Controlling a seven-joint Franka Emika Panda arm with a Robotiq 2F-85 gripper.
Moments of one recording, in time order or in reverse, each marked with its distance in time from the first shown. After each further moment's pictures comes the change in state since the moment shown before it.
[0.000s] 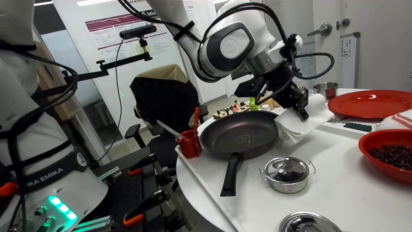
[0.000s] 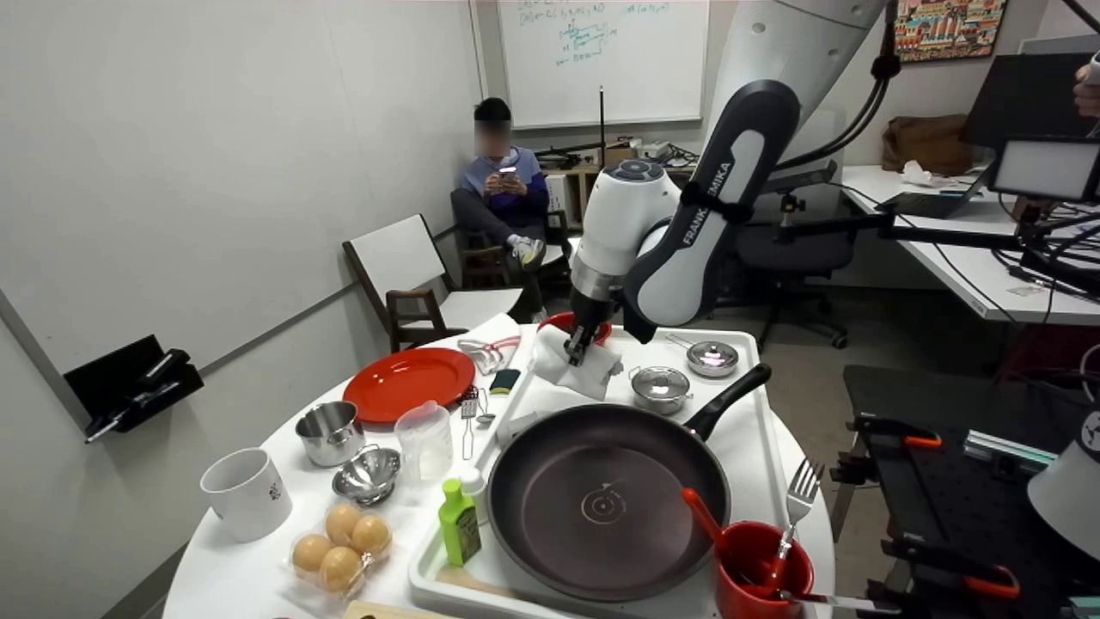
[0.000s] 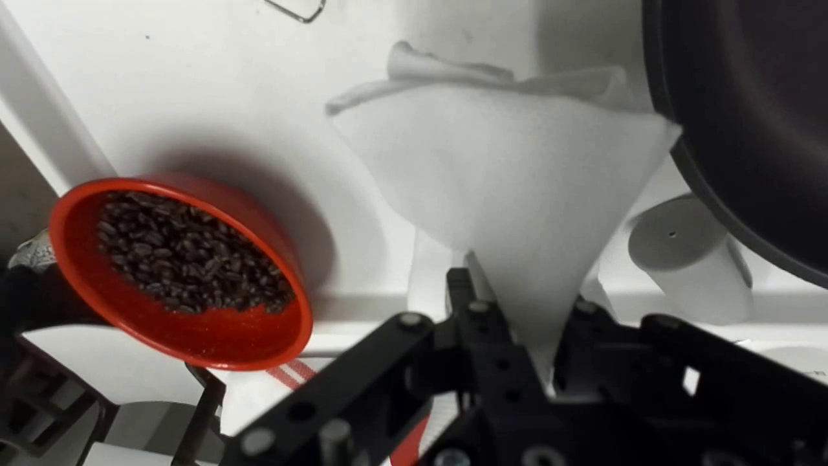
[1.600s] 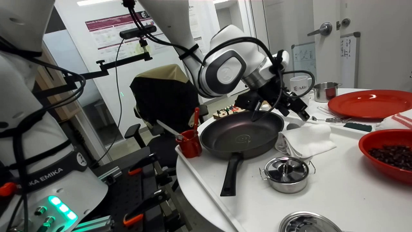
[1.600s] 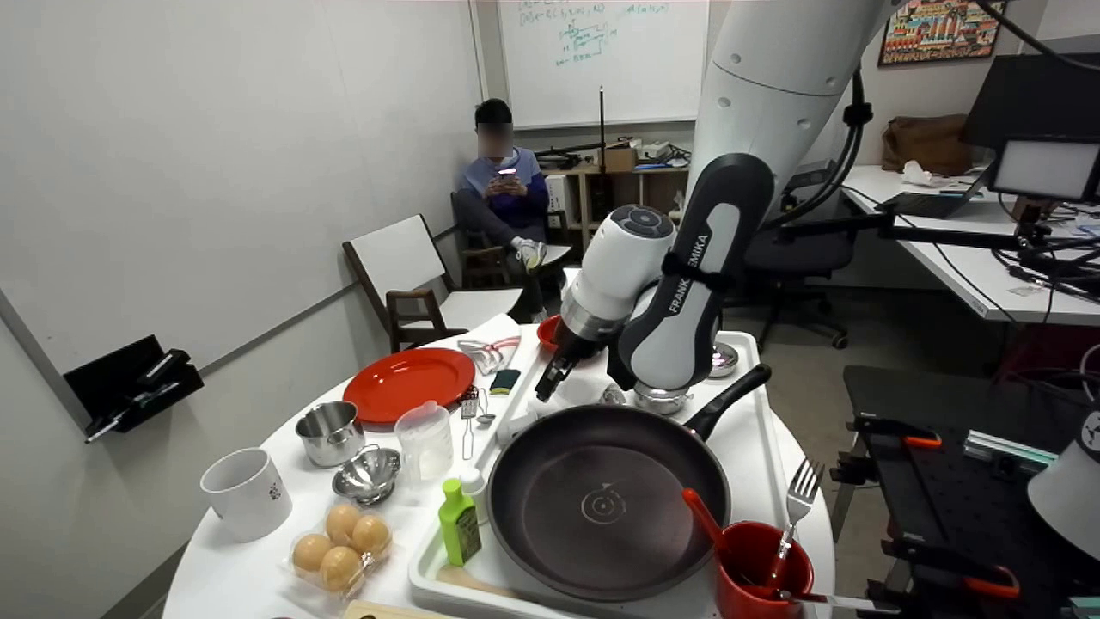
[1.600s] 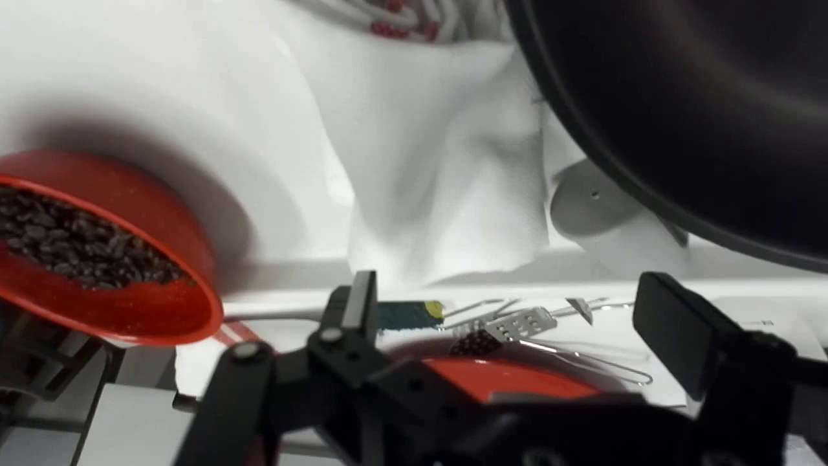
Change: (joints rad) arm 0.133 0.129 -0.036 0.005 0.157 0.252 0.034
